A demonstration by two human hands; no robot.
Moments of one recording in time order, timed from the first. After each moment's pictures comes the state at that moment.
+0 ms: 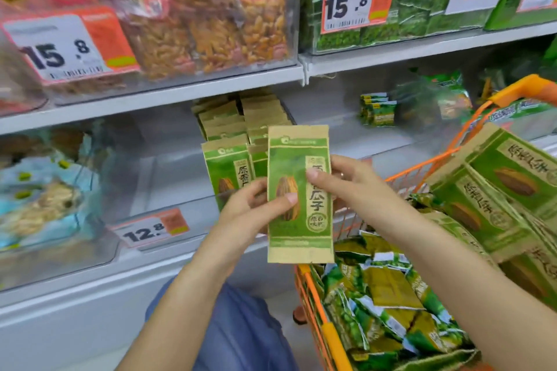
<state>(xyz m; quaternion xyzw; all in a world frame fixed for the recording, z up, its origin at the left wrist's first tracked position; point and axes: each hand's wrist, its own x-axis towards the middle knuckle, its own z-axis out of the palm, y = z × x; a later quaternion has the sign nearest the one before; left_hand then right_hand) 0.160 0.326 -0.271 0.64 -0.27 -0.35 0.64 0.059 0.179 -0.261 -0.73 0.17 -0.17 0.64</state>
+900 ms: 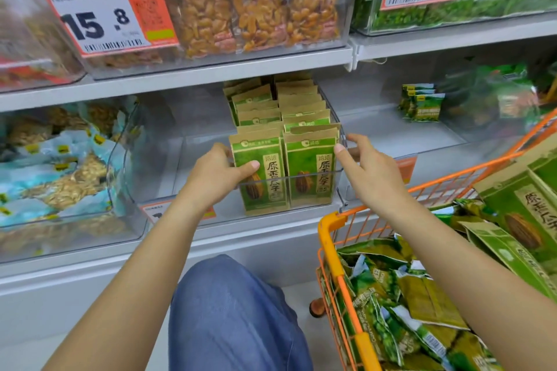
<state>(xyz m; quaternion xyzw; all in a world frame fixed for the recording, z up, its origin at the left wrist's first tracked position) 0.287 0.343 -0.299 0.89 -0.22 -0.14 0.38 0.120 0.150 -0.308 -0.90 0.28 -0.19 0.28</state>
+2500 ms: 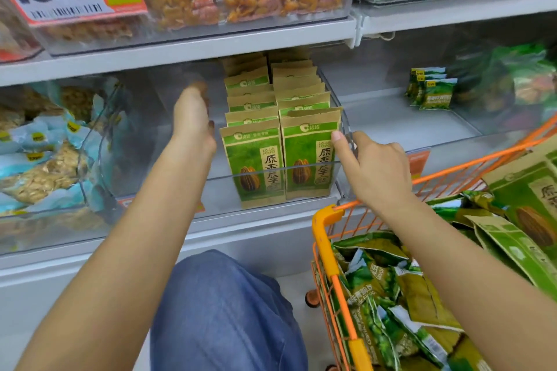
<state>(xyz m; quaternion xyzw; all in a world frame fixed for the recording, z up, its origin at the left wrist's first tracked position) 0.317 0.288 -0.269 0.64 0.03 -0.12 0.76 0.124 0.145 -0.319 -0.93 0.29 -0.21 0.11</state>
